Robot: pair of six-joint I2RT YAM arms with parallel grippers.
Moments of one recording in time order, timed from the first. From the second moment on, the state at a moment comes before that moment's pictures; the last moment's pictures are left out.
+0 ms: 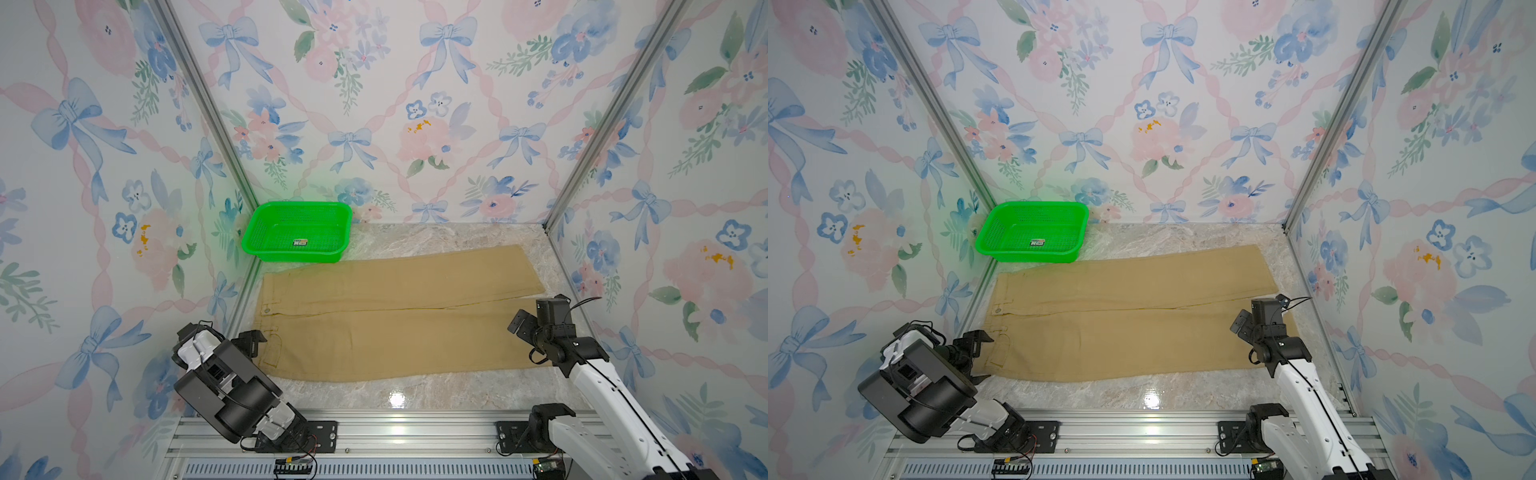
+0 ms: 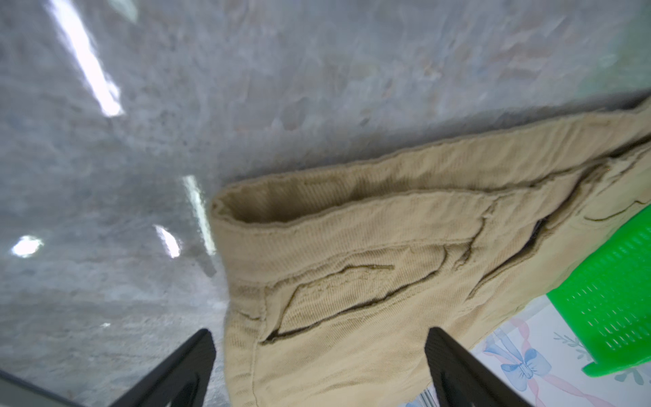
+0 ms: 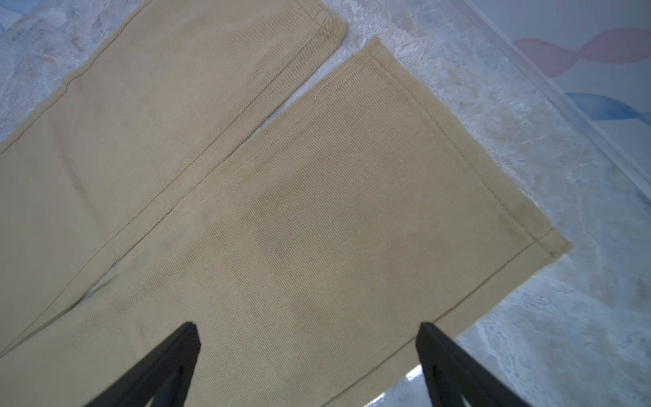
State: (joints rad) left arm 0.90 1.44 0.78 -0.91 0.44 -0.65; right arm 0.09 0.85 0.59 -0.66 0.25 0.60
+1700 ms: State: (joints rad) left arm 0.13 1.34 1.26 -0.71 0.88 -0.52; right arm 0.13 0.96 0.69 -0.62 0.23 0.58
